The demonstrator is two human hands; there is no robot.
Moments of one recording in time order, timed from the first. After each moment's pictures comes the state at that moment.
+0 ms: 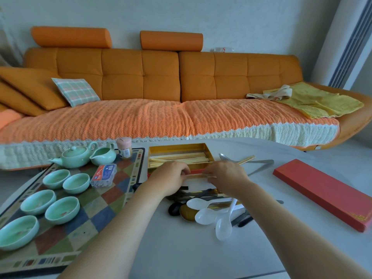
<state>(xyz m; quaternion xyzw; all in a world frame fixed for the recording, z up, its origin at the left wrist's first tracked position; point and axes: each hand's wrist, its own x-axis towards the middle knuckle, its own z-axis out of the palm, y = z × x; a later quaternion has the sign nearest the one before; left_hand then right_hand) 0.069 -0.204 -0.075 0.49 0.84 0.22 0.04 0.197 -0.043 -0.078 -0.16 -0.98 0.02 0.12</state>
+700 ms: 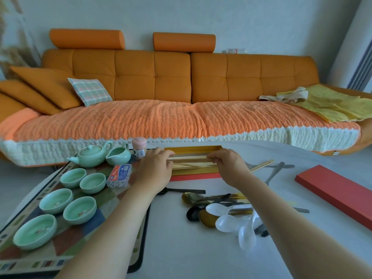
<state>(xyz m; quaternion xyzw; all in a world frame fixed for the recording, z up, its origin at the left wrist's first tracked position) 0.012 -0.248 -0.082 0.40 0.87 0.26 -0.16 0.143 -0.045 -0.078 -0.18 -0.94 0.18 0.22</state>
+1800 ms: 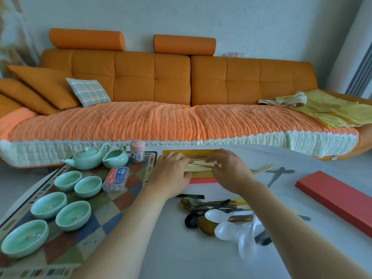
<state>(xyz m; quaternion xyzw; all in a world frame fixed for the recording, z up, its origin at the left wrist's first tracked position) 0.029 -0.220 -0.078 0.50 0.84 0.17 -0.13 0.153 -0.054 -0.066 -0.14 -0.95 0.15 0.24</state>
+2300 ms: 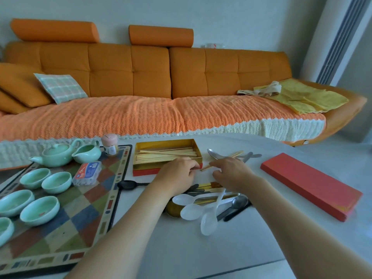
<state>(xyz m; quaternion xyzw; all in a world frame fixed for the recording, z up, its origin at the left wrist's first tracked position) 0.108 -0.167 -0.079 0.55 0.80 0.23 -0.02 0.235 -0.023 -0.067 -0.27 -0.96 0.11 0.03</state>
